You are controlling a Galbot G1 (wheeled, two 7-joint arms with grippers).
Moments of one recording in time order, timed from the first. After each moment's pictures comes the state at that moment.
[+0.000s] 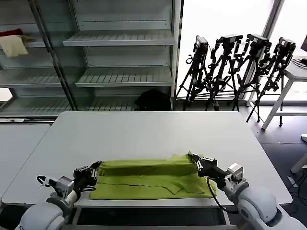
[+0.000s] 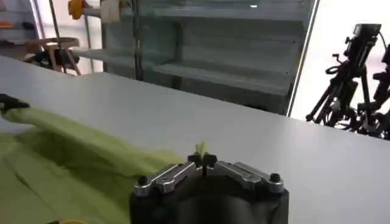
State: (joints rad) left arm 1.44 -0.85 -0.50 -2.15 -0.39 0.54 -0.04; right arm -1.23 0.79 0.33 2.11 0.63 -0.43 -0.07
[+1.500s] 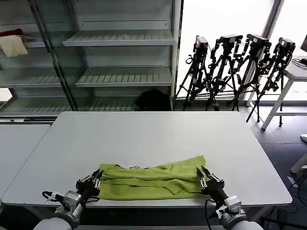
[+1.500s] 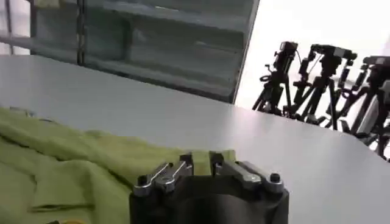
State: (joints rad) left arm 1.50 -0.89 -0.46 -2.19 -0.29 0.51 -0.16; right arm -1.44 0.92 0.27 2.12 0.34 -0.23 0.27
